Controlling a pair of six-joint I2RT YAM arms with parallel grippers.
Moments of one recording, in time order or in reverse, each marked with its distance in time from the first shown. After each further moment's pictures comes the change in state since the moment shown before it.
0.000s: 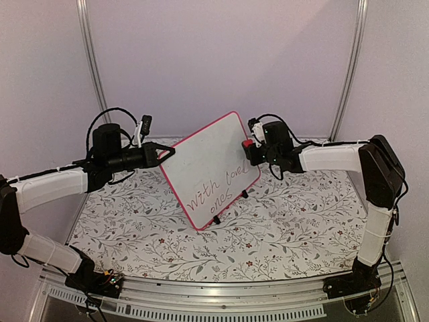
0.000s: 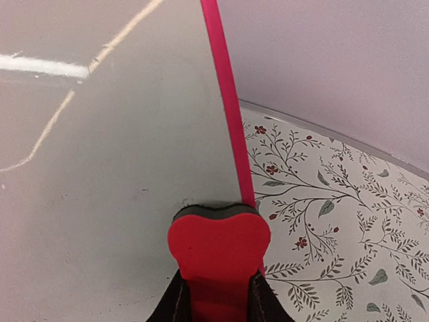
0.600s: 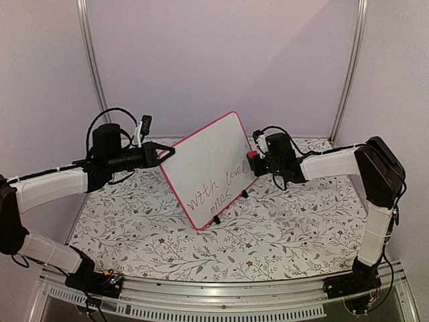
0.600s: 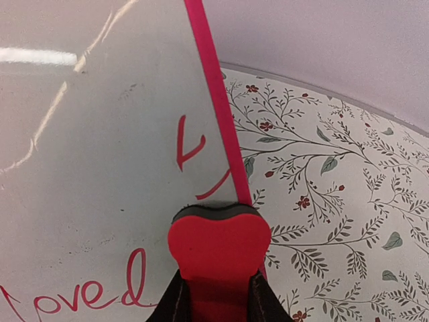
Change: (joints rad) left arm 0.000 0.000 0.000 0.000 -0.003 -0.004; right arm -0.009 0.000 -0.148 0.093 -0.001 0.048
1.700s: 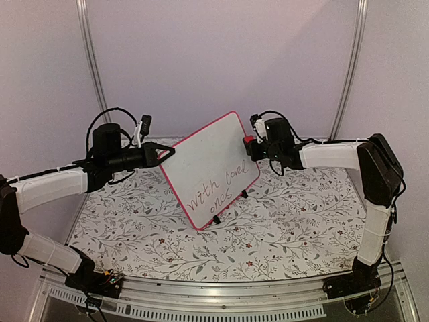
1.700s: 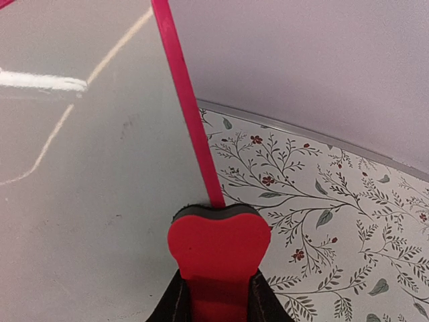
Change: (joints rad) left arm 0.000 0.000 0.000 0.000 0.000 0.005; right arm -0.018 0.023 0.180 -0.064 -0.032 -0.027
